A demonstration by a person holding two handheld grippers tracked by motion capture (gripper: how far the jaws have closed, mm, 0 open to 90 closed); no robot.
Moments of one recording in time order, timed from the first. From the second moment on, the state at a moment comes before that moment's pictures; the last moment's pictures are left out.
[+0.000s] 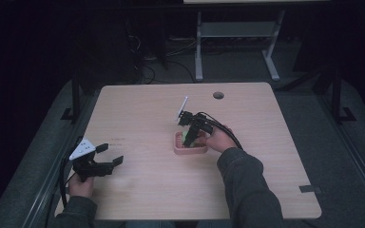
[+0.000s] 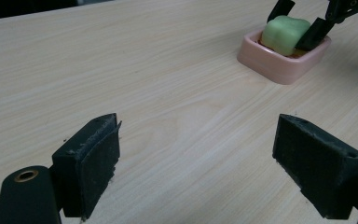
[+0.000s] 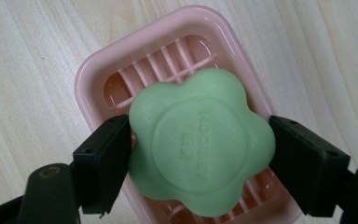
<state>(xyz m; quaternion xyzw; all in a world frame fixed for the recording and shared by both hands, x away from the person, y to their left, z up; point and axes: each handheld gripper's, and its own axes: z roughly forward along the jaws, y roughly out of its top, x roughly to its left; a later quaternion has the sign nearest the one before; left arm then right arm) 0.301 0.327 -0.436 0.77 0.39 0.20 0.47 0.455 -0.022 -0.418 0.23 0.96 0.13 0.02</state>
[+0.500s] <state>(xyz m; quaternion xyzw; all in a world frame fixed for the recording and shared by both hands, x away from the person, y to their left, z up) 0.302 0.327 -0.437 0.76 0.39 0.20 0.47 0.455 -0.026 -0.419 0.23 0.96 0.14 0.02</state>
